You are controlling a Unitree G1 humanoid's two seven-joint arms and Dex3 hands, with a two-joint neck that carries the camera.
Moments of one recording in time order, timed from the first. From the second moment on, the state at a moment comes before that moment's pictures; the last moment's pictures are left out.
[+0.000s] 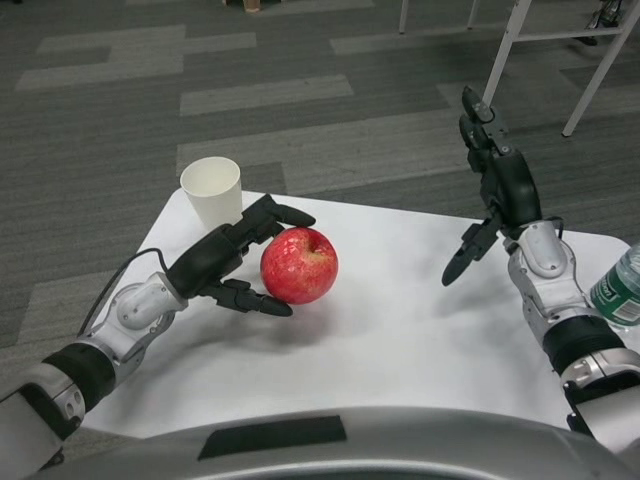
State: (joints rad) left arm -0.54 0.34 -0.83 0.89 -0.37 -1.06 -0.29; right arm -0.23 -0.51 0.07 0.56 0.35 -0.67 0.07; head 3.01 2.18
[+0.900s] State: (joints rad) left arm -0.55 0.34 -0.88 0.96 -0.38 -1.00 -0.35; right arm -0.23 -0.51 0.10 0.56 0.35 -0.67 0.07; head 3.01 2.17
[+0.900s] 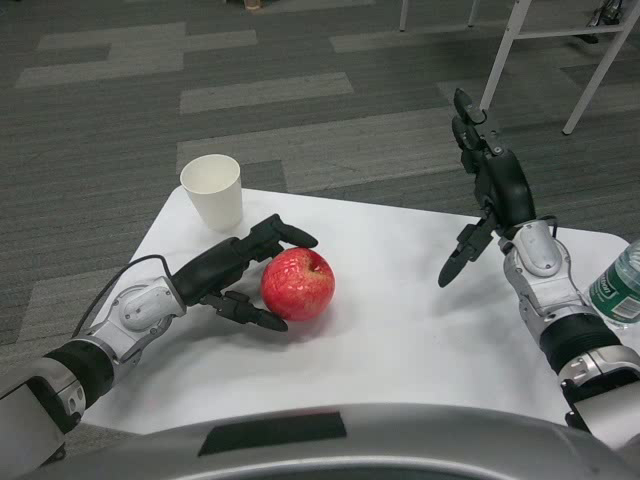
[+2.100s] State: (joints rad) left arm -0.51 0.35 -0.83 0.96 -0.38 -1.00 -0.37; right arm -0.23 -0.51 0.10 0.55 0.35 -0.67 0.07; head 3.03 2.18
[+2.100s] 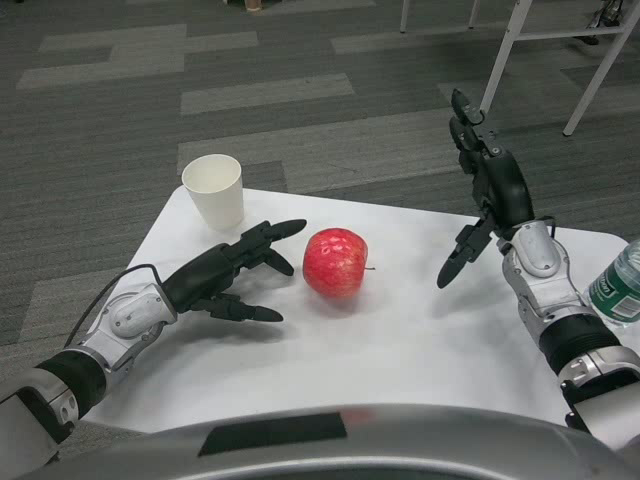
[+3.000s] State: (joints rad) left arm -0.49 0.36 -0.82 0.97 -0.47 -1.00 -0.37; right arm -0.23 -0.51 0.11 0.55 0.35 -0.67 0.07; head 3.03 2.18
